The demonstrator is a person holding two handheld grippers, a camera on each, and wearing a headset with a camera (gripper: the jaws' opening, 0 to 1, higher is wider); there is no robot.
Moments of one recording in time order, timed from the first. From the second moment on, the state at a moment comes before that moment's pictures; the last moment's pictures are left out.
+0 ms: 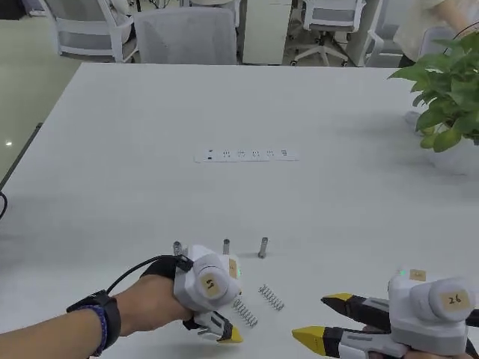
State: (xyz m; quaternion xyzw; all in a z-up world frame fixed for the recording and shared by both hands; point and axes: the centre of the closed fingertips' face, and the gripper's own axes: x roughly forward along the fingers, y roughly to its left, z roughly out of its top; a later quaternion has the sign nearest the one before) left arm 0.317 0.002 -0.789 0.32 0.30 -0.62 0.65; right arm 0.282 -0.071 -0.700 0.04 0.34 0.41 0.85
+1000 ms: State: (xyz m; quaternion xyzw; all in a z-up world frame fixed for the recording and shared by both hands) left arm 0.321 0.008 -0.808 0.32 0.35 -0.60 0.64; right arm 0.280 -0.066 -0.702 0.03 0.34 0.41 0.84
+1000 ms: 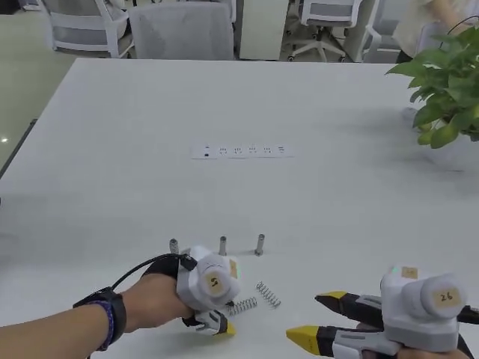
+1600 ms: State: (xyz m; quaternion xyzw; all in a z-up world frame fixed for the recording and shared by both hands) left arm 0.331 0.007 -0.809 0.30 0.36 -0.57 0.68; right arm 0.279 -0.066 -0.703 0.03 0.34 0.42 0.84
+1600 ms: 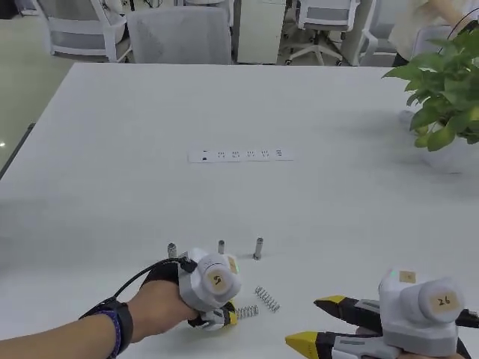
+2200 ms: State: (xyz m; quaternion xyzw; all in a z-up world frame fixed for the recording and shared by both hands) left arm 0.324 0.029 -0.801 0.26 0.37 -0.54 0.71; right arm 0.276 -0.067 -0.706 0.02 0.35 0.42 0.84
